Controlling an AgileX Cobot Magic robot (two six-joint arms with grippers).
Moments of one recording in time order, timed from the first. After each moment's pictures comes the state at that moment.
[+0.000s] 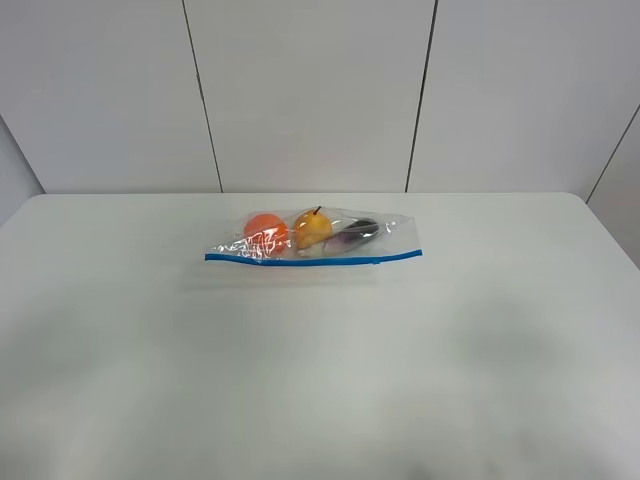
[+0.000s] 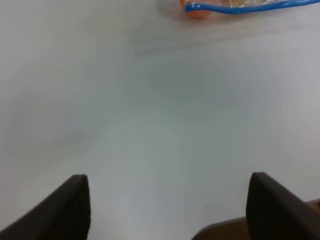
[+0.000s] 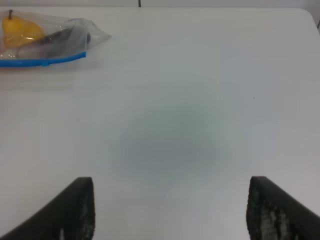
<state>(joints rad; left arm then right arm) -0.09 -0.01 -0.57 -0.10 1.17 0.10 -0.09 0.04 -0.49 0.09 1.02 -0.09</state>
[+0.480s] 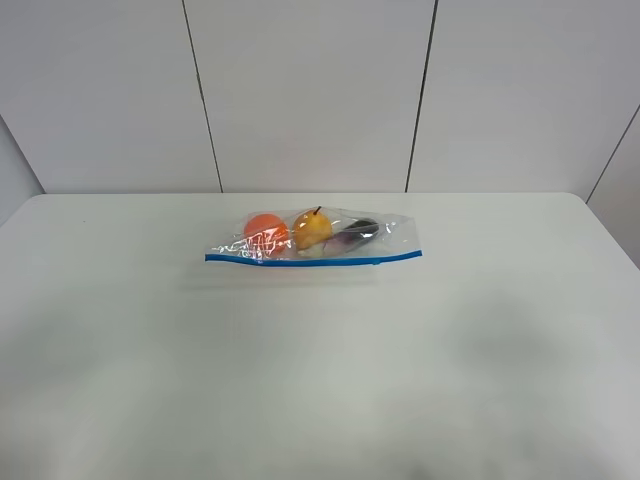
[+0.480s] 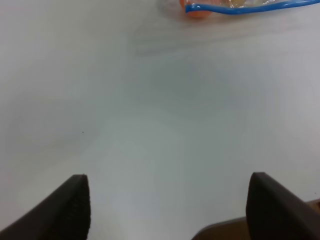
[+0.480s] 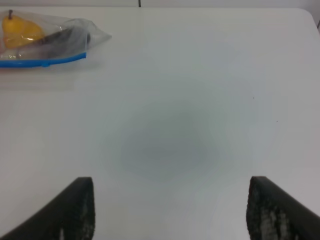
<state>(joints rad) -0.09 -0.01 -0.57 -0.10 1.17 0.10 -0.09 0.04 -0.49 0.09 1.02 -0.09</state>
